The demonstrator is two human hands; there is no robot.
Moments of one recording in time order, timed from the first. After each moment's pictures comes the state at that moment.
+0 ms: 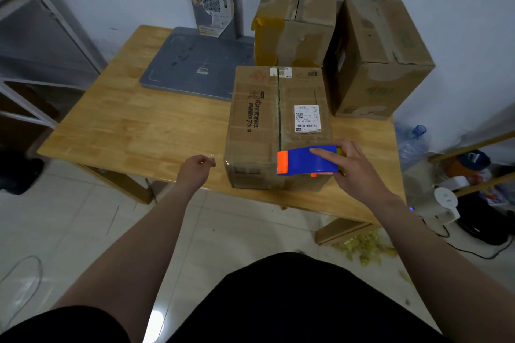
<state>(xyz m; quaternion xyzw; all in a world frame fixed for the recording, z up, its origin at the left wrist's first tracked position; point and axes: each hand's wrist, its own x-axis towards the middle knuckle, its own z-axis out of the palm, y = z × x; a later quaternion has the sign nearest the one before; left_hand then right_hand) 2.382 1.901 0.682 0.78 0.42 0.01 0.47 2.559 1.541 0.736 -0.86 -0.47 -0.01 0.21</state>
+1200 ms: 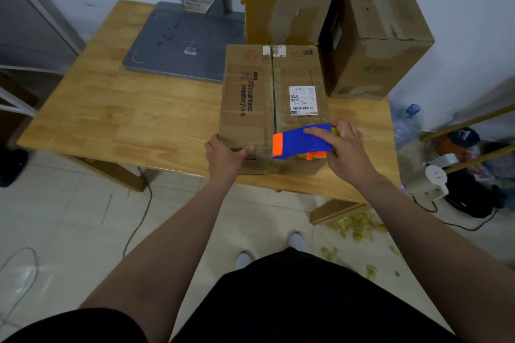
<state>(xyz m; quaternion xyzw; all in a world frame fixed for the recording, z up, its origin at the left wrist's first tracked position) 2.428 1.820 0.671 0.76 0.45 0.09 0.46 2.552 1.560 0.734 -0.89 -0.39 -0.02 0.21</state>
